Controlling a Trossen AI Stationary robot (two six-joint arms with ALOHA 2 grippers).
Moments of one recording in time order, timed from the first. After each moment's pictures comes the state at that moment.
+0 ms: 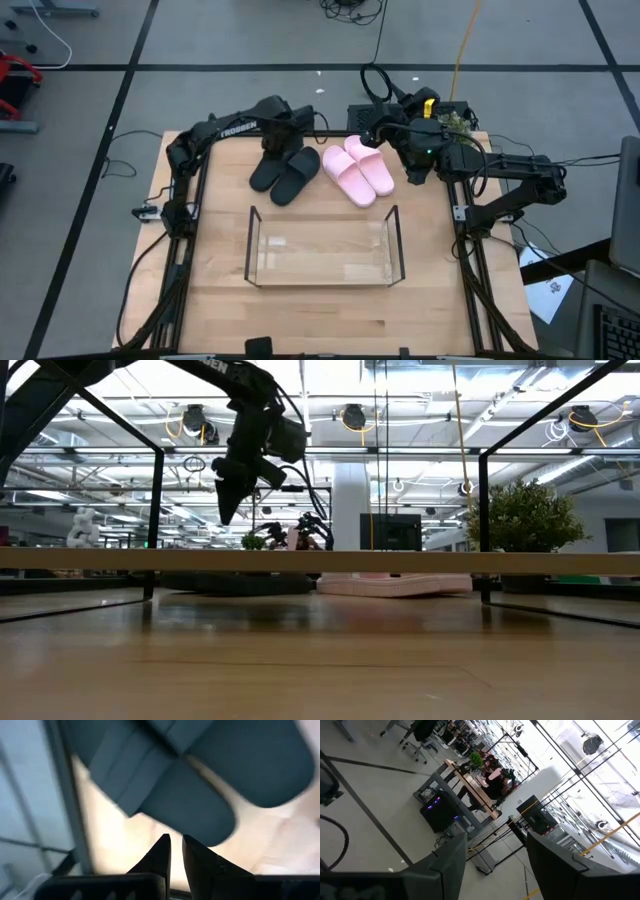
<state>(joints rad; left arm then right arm) 0.54 2.01 1.83 -1.51 -0.20 0.38 -0.05 1.38 1.47 -0.07 1.23 -0.82</state>
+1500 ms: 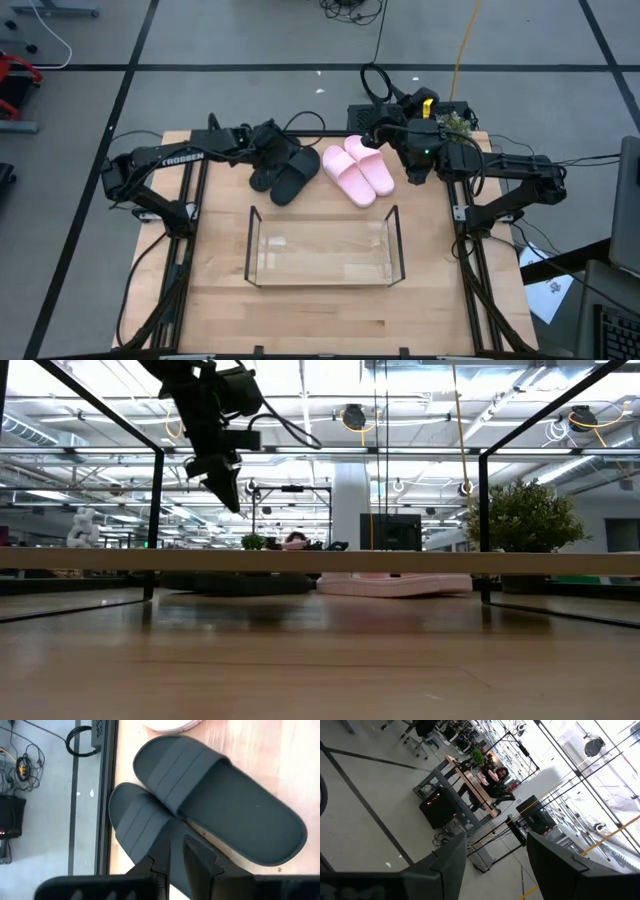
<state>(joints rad) 0.46 1.47 1.15 -0.73 -0.18 0.50 -0.05 1.38 1.47 -0.11 1.23 -0.82</state>
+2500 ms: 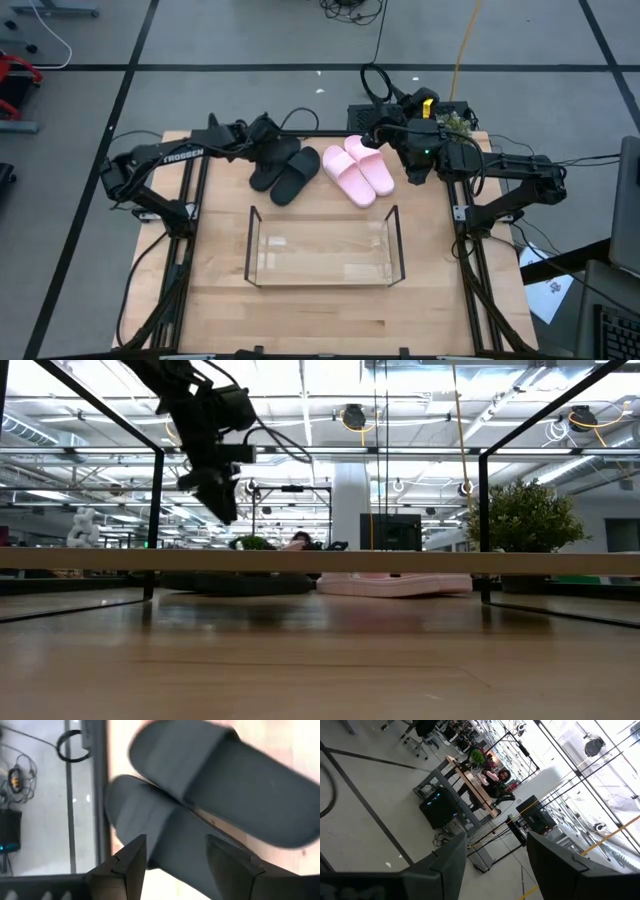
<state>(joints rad) 0.56 1.47 1.08 -0.67 -0.10 0.68 -0.05 1.38 1.47 -0.11 1.23 -0.82</state>
